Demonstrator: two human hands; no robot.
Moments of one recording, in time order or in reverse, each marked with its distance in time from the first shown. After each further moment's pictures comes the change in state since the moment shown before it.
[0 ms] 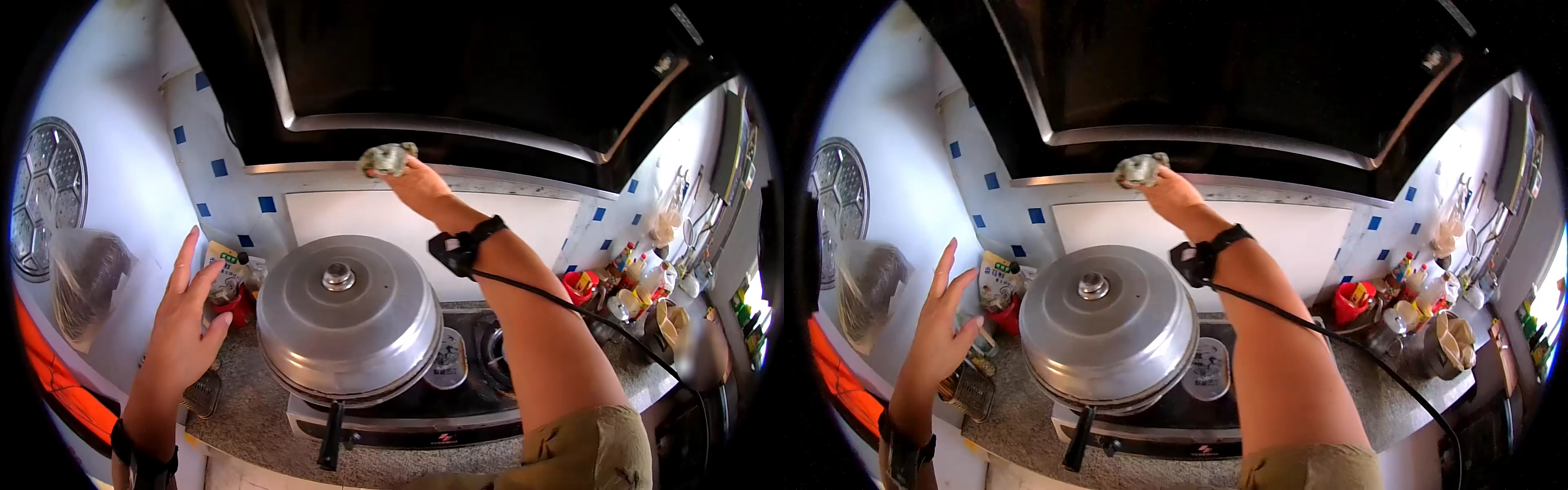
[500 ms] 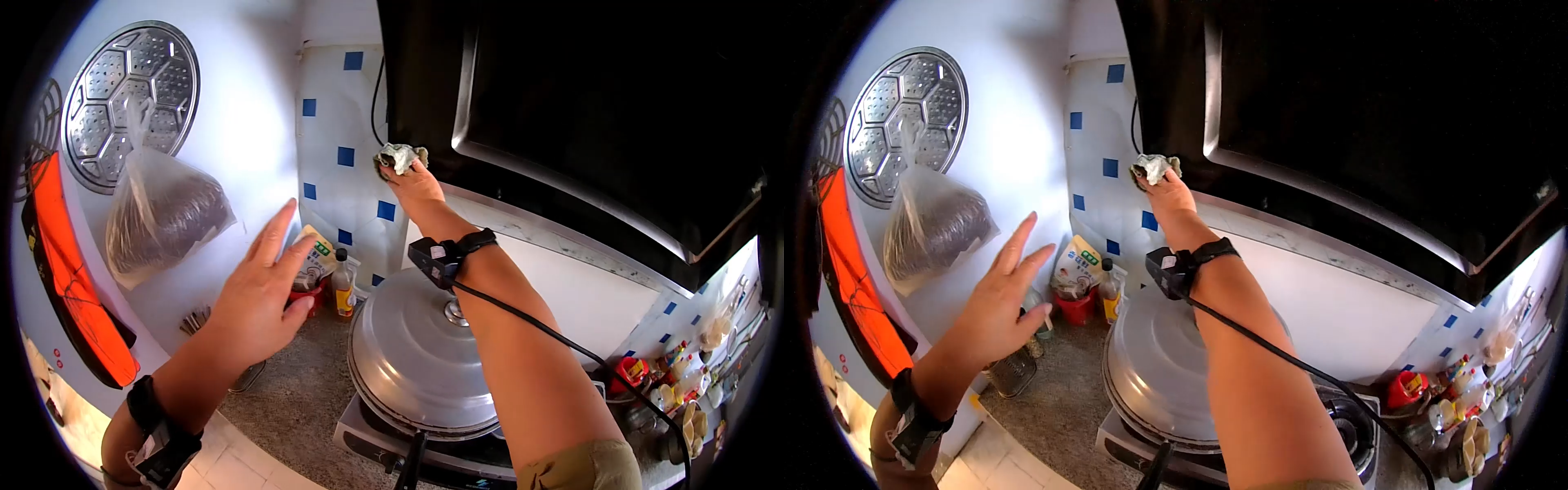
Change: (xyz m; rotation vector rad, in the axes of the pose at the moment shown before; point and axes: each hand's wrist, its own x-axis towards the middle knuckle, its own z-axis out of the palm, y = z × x) left_hand -0.012 -0.071 -0.018 0.124 0.098 -0.006; right_hand 0.221 -0.090 -0.085 0.257 0.102 -0.060
